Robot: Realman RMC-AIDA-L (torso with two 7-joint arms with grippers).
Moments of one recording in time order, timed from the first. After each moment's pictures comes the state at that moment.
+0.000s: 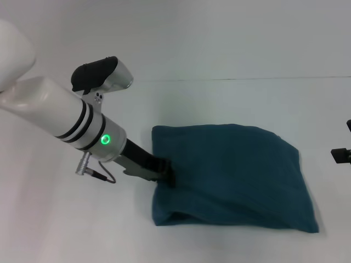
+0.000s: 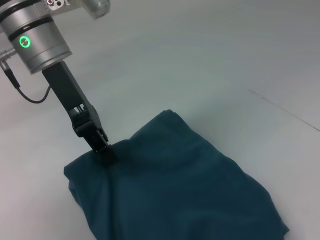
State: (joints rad) left arm -1.00 -2.09 0.97 0.51 2.52 1.26 -2.65; right arm 0.47 2.09 -0.64 -1.65 -2.34 -1.93 1.99
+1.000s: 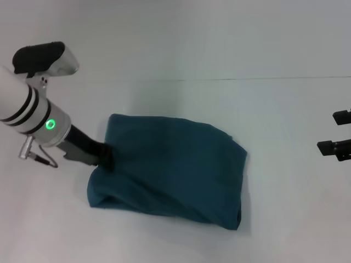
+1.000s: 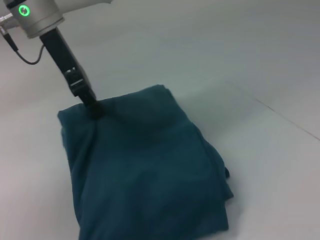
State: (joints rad) left arm -0.95 -2.01 0.91 0.60 2.71 1.29 -2.70; right arm 0.49 2.09 -0.70 -1.63 -2.34 -1.88 2.00
